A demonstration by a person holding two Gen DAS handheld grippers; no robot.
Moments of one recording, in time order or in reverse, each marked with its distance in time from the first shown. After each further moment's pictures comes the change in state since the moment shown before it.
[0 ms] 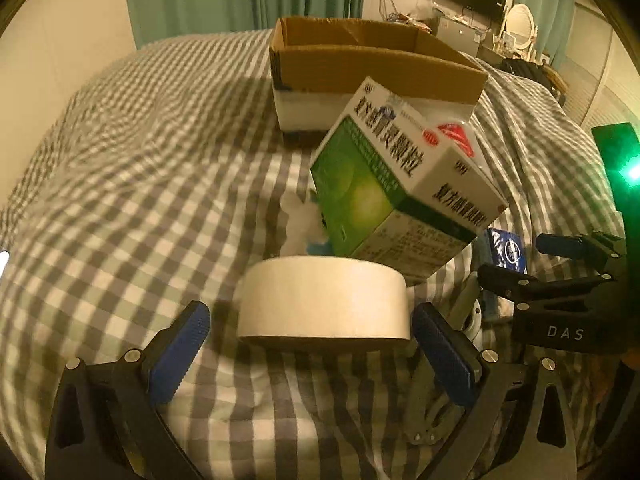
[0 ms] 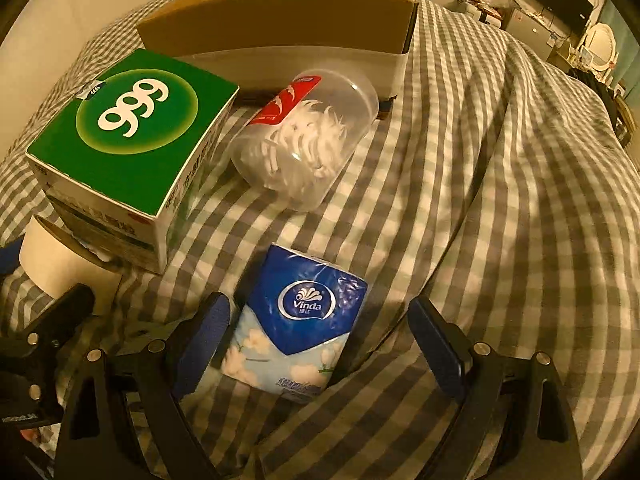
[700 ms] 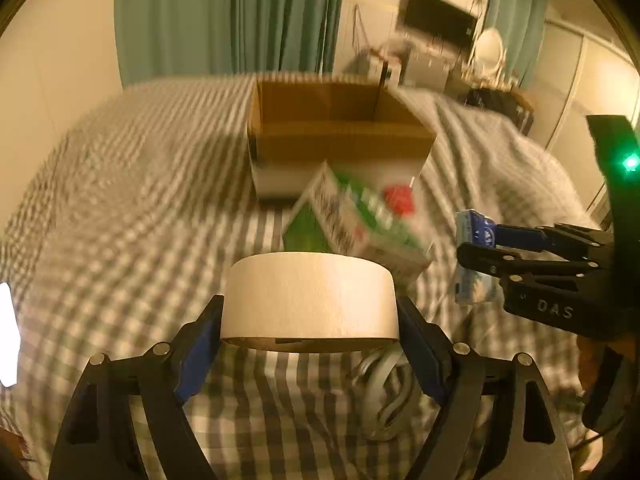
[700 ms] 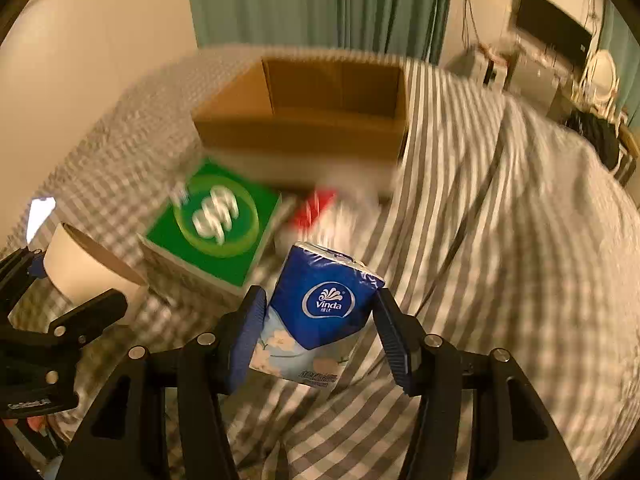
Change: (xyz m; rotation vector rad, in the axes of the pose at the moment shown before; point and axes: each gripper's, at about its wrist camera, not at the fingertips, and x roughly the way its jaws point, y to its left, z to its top) left arm -0.071 -0.002 0.024 0.031 -0.154 -0.099; right arm -0.098 -0.014 0.009 -0.035 -0.225 0.063
